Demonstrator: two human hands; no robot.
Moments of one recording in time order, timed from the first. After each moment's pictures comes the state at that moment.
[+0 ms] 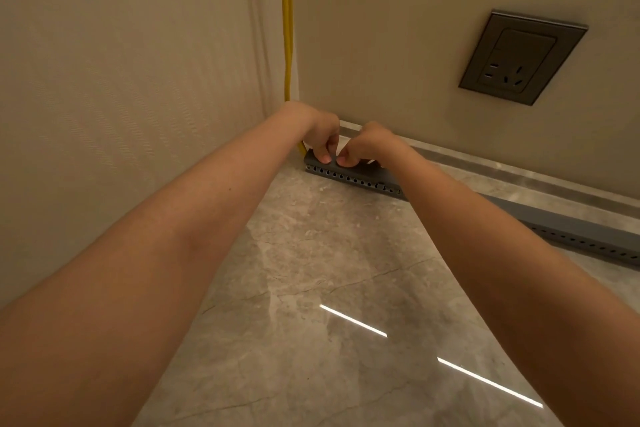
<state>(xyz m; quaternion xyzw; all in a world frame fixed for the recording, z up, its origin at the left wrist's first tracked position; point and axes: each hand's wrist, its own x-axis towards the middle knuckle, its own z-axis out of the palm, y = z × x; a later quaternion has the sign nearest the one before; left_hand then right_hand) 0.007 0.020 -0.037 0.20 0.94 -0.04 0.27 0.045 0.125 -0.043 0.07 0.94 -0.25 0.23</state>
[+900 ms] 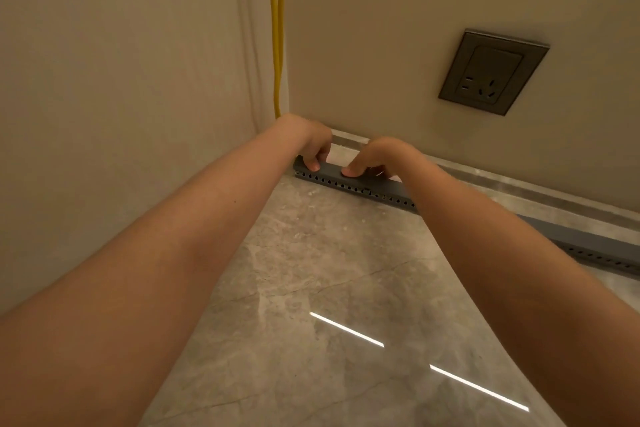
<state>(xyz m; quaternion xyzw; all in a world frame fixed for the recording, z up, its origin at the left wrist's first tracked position) 0.016 0.027 -0.035 0.22 0.94 -0.11 0.24 0.050 0.150 -0.038 0.06 0.93 -0.20 0.30</state>
